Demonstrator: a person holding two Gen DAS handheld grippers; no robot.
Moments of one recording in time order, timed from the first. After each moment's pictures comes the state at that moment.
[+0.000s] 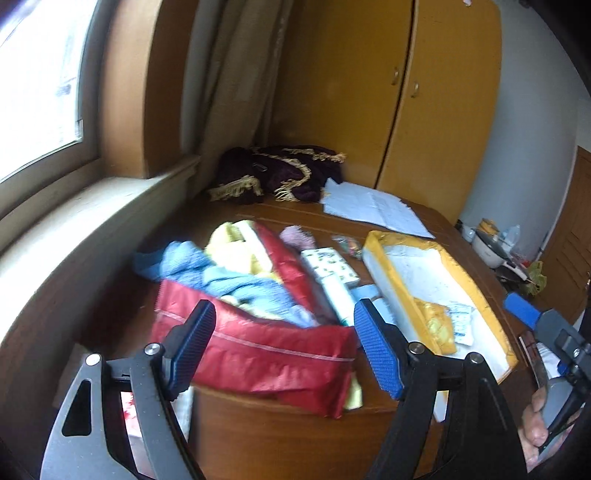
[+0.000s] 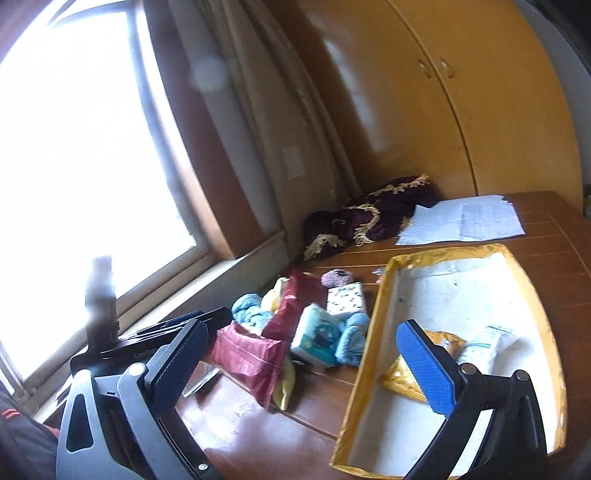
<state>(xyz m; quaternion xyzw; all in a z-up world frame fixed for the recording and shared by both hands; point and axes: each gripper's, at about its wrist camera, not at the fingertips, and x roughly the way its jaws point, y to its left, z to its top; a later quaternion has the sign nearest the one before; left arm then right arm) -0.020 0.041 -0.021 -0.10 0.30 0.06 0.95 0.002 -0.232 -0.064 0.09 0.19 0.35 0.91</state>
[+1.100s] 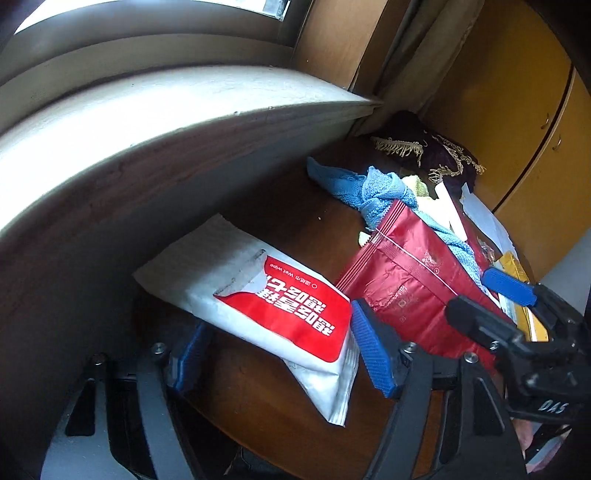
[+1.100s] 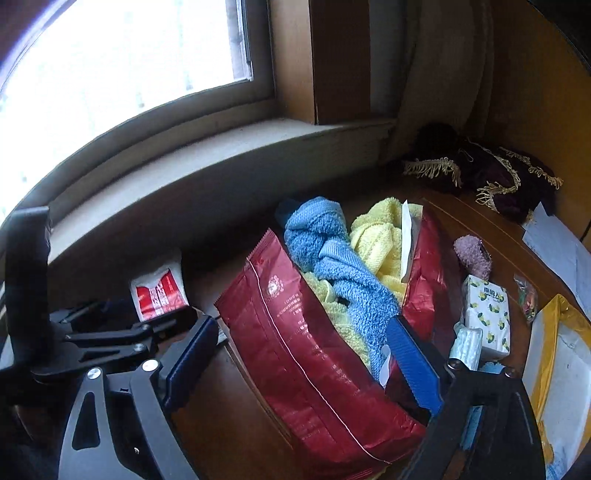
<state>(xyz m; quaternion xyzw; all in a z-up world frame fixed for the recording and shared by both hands) -0.060 0.140 -0.099 -0.26 0.36 0.23 0.87 0.072 -0.001 -0.119 -0.20 0.34 0.39 0.83</state>
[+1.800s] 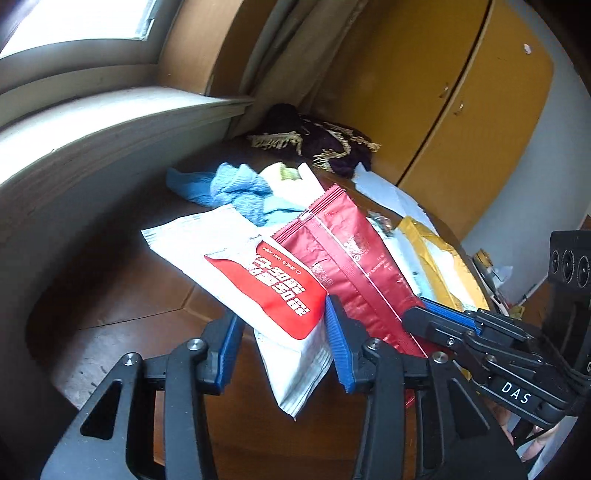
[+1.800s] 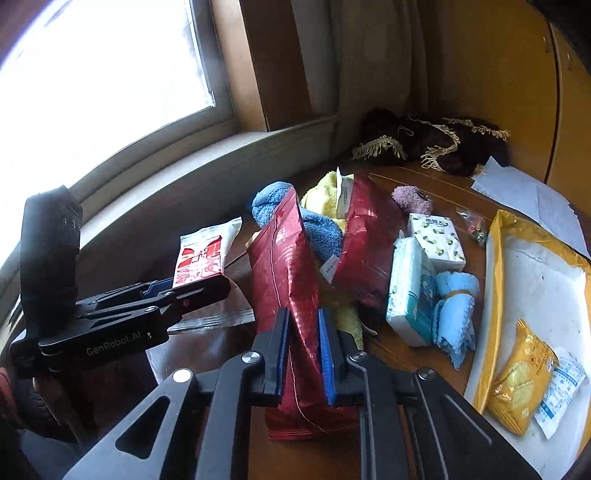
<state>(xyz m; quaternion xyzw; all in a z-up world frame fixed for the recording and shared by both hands) -0.038 0.077 -0.078 -0.22 0.31 0.03 0.92 0.033 -0.087 -0.111 -0.09 0.33 0.36 0.87</state>
